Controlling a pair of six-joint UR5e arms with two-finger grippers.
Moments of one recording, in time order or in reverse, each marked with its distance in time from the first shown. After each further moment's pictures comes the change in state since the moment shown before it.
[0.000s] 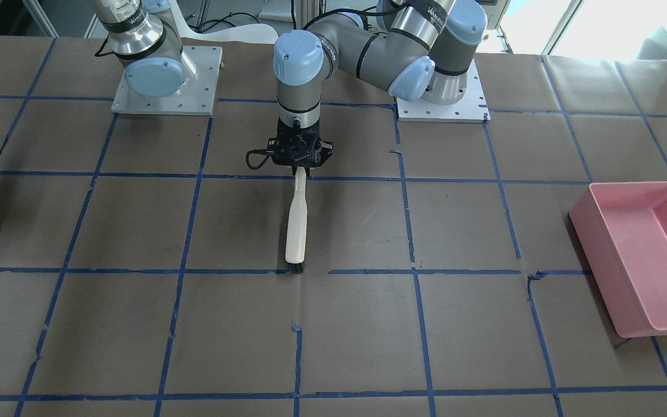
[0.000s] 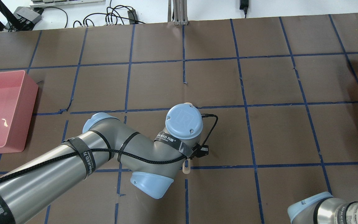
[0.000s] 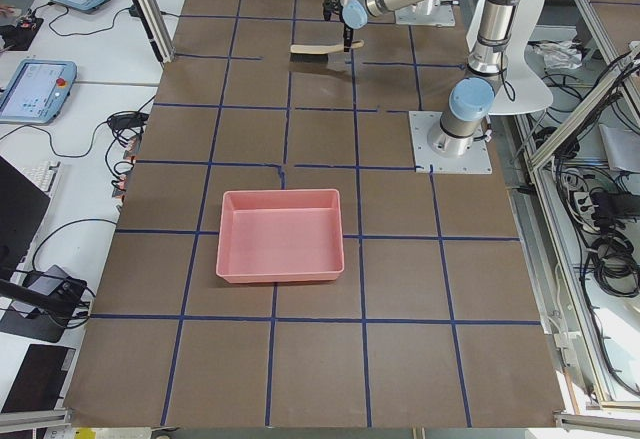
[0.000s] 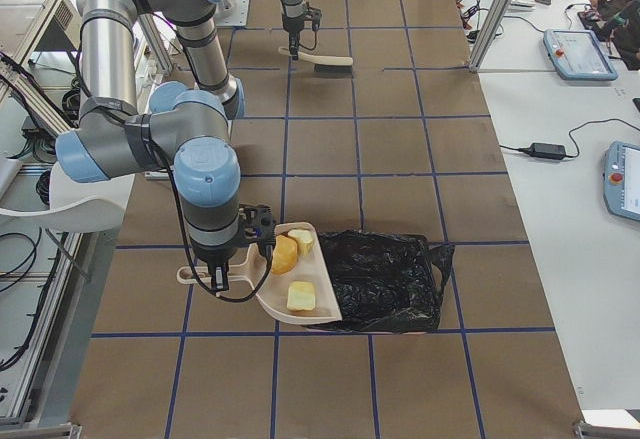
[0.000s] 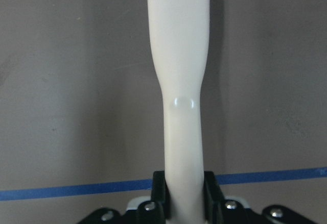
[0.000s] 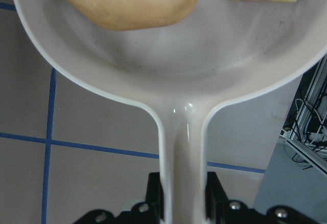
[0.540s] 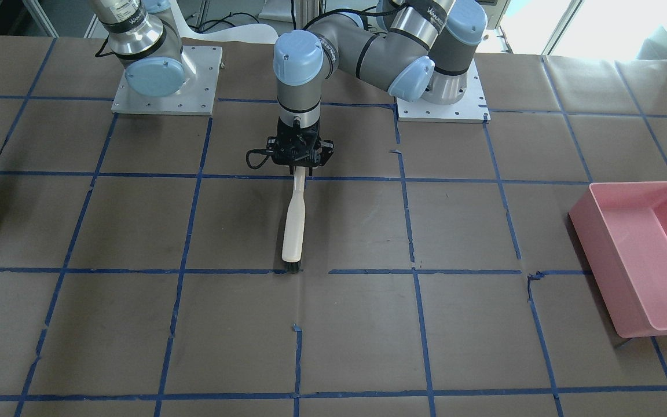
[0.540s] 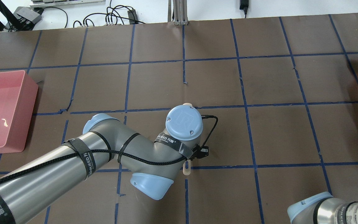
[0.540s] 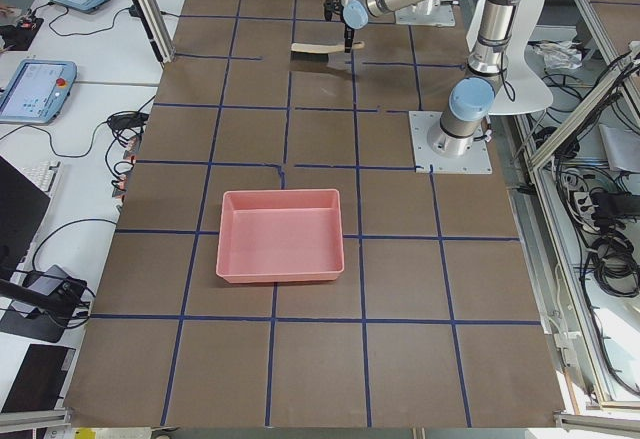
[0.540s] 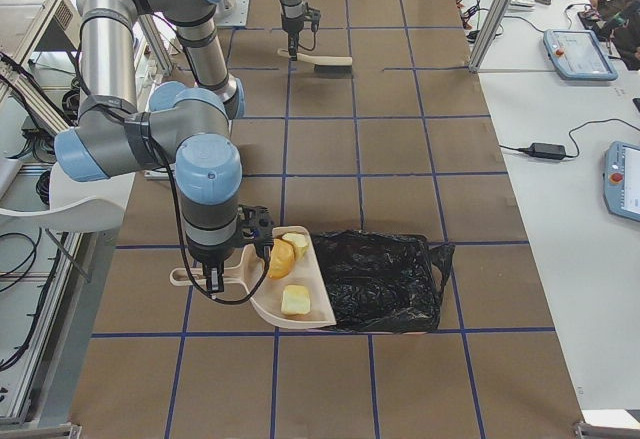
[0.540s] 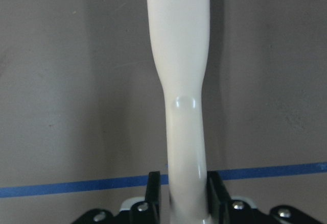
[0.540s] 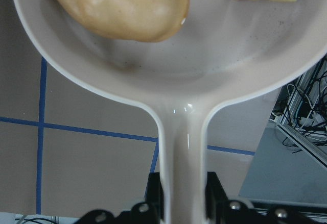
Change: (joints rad) left arm 0.000 0.000 -0.002 0.000 -0.001 0.005; right arm 0.010 0.013 -0.021 0.000 -0.057 -0.002
